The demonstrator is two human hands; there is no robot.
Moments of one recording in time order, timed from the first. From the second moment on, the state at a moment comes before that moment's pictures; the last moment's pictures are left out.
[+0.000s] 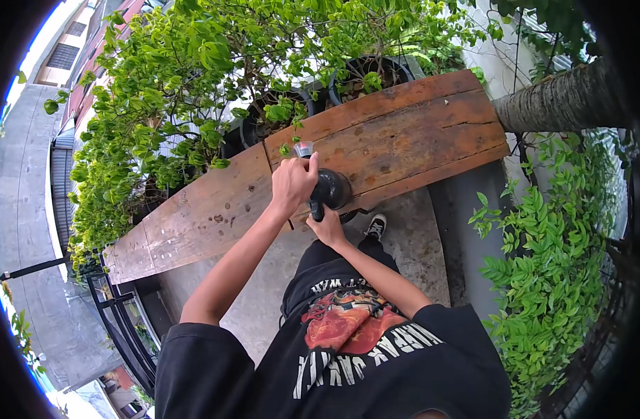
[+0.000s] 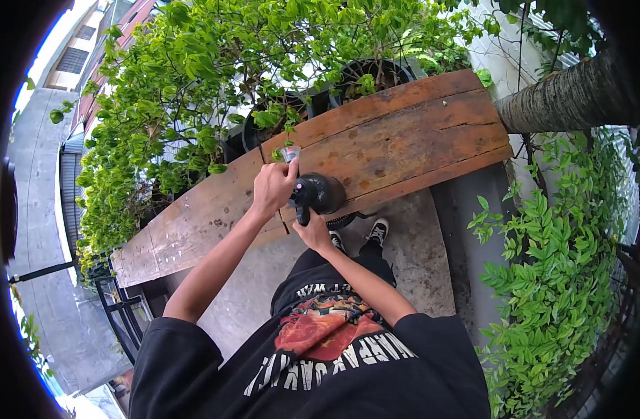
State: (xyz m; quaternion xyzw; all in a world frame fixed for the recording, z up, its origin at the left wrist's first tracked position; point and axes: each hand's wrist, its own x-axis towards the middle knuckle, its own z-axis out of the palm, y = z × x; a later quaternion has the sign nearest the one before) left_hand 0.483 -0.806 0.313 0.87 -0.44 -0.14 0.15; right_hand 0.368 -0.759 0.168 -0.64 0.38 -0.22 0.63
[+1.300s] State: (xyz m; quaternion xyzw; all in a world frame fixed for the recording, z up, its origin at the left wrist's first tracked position) left_hand 0.497 -0.808 0.405 0.82 -0.51 -0.21 0.16; right_hand 0.366 -0.759 0.171 -0.64 0.36 -0.23 0.64
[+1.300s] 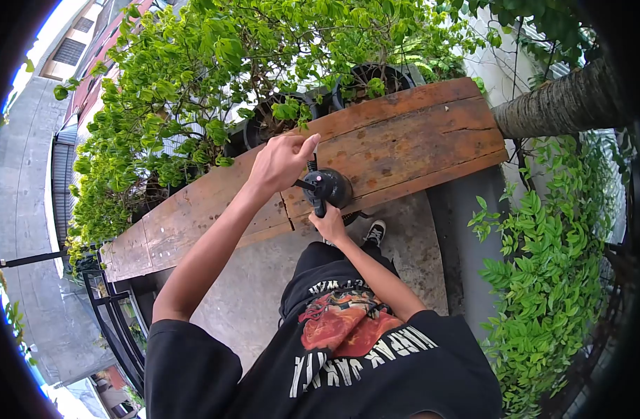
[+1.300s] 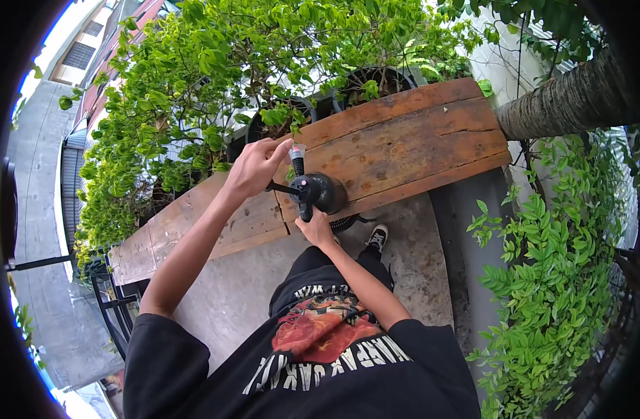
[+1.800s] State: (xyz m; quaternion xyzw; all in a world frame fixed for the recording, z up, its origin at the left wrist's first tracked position) left_hand 0.491 -0.808 0.345 0.82 -0.53 -0.16 0.17; right_hand 0.368 -0.758 0.168 -0.63 0.38 -0.22 0.65
